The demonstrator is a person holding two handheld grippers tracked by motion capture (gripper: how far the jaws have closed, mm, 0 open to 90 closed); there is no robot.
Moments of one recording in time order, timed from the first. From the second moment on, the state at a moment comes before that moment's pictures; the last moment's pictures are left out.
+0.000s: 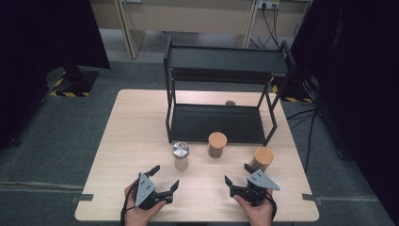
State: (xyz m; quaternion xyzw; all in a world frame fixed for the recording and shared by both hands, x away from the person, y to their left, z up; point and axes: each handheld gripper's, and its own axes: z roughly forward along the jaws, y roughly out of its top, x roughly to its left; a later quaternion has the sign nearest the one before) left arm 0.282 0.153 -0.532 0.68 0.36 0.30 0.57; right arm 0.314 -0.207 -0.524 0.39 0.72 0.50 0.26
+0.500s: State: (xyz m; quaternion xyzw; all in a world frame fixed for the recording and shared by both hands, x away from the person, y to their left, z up) left arm 0.301 0.141 -0.513 0.67 0.34 0.32 0.58; right arm 0.314 -0.206 -0.524 0.39 0.73 0.50 0.26
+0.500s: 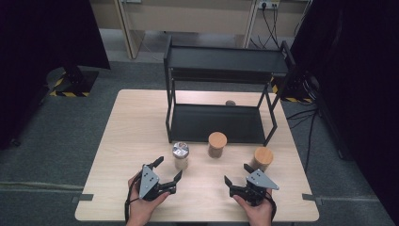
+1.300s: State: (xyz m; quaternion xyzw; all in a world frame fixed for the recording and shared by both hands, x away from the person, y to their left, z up) left arm 0.343 0.123 -0.513 0.67 0.35 0.33 0.57; right arm 0.316 -0.206 -0.524 0.39 0.73 0.49 0.25
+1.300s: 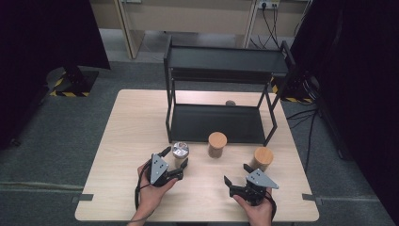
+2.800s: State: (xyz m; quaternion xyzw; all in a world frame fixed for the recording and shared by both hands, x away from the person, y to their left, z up) left arm 0.365 0.106 -0.484 0.66 0.35 0.35 0.57; right arm 0.317 -0.206 -0.524 0.39 0.73 0.50 0.25
